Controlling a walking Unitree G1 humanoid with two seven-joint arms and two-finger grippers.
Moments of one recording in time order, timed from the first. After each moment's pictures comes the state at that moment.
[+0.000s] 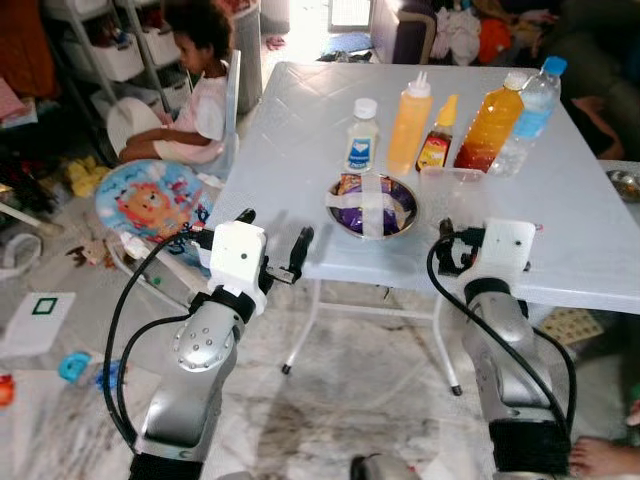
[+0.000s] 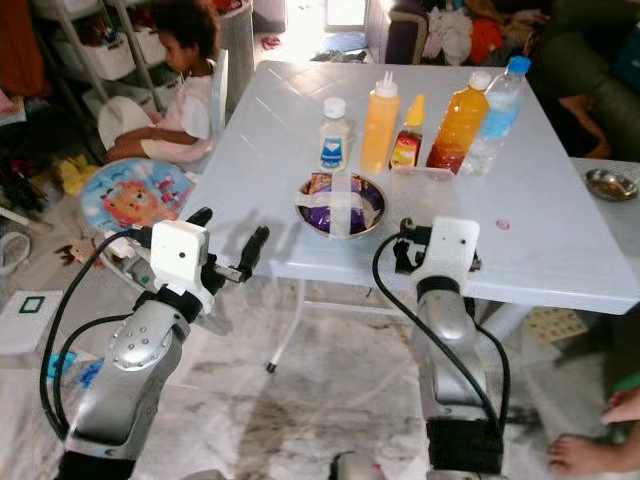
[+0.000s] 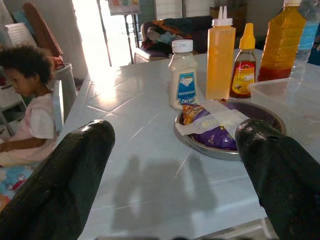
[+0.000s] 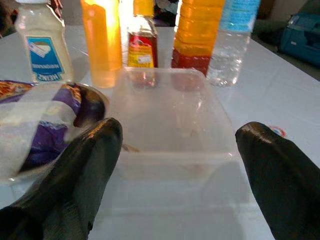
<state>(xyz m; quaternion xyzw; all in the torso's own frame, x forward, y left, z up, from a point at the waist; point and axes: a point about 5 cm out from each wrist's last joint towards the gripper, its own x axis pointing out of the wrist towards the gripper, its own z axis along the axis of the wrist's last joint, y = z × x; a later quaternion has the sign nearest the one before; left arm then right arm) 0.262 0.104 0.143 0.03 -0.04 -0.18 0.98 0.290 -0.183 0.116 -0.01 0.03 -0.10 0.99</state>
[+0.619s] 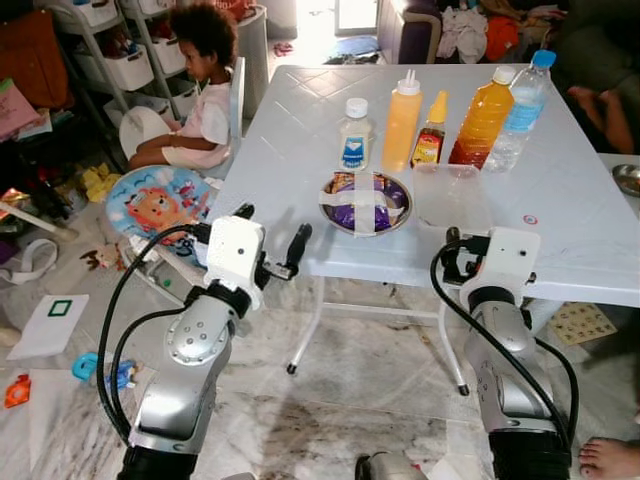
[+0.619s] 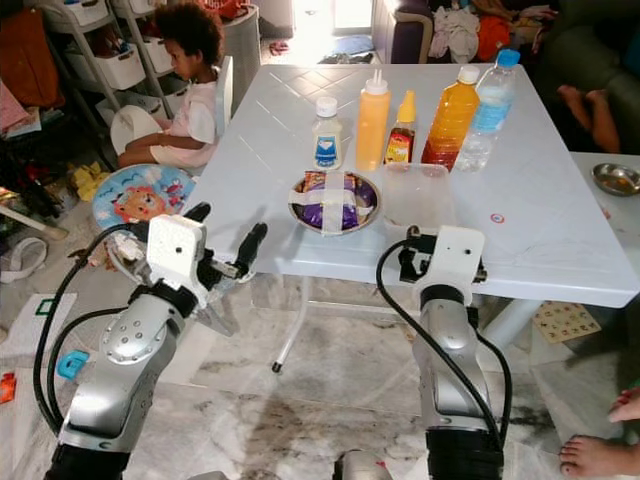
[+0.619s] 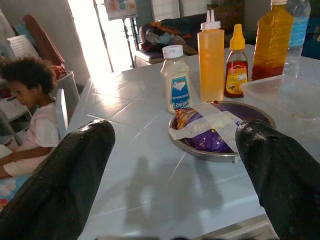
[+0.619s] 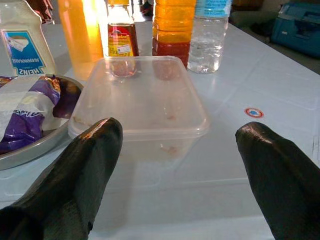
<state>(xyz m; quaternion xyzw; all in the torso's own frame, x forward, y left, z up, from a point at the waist) 0.265 0.108 0.147 0.04 -0.05 -0.19 0.98 0.284 -0.184 0.112 -0.01 0.04 -0.13 0.99</state>
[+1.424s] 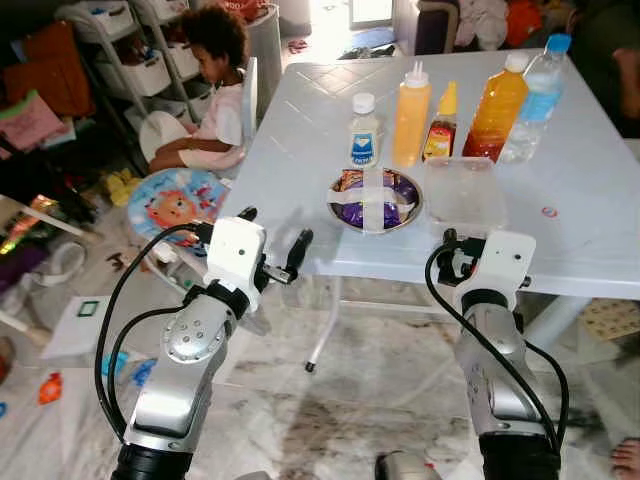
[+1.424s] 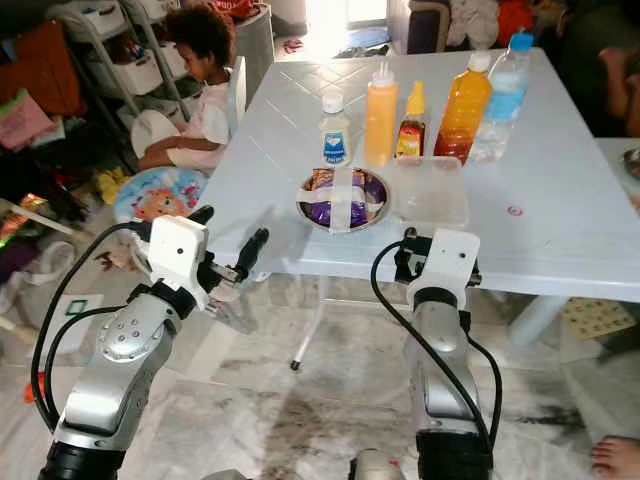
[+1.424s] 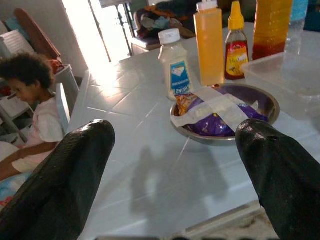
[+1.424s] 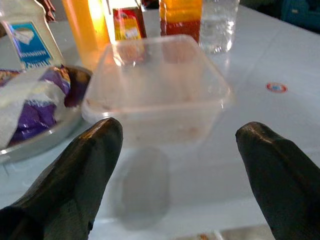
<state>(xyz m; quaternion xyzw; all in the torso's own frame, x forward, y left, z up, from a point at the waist) 0.266 0.110 0.146 0.06 -0.03 -0.21 0.98 0.280 -0.176 0.107 0.00 0.04 -0.14 0.99</state>
